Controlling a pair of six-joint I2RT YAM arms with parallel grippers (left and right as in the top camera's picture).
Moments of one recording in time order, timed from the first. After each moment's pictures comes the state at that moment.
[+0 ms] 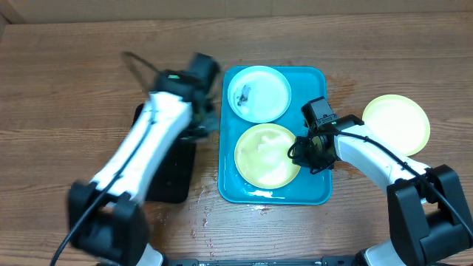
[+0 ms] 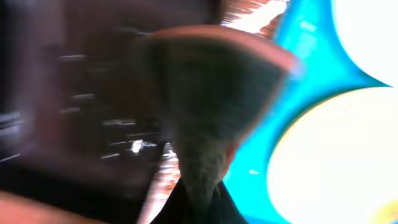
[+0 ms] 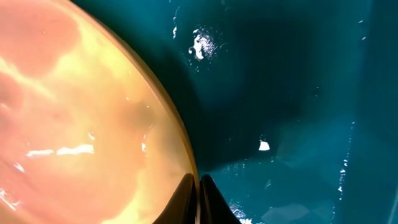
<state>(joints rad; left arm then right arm) -0.34 1.74 1.50 -1.24 -0.06 -0.61 0.35 1.71 0.97 -0.72 -0.16 0.54</state>
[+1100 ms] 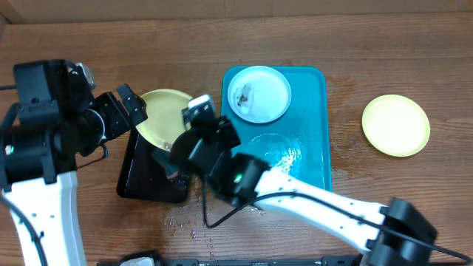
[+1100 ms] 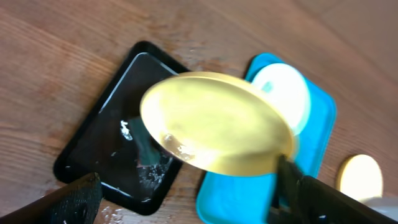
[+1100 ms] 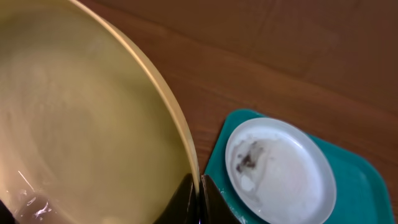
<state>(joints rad) 0.16 1.29 1.67 -1.38 0.23 -0.41 1.10 1.75 1.37 -0.33 0.76 0.33</state>
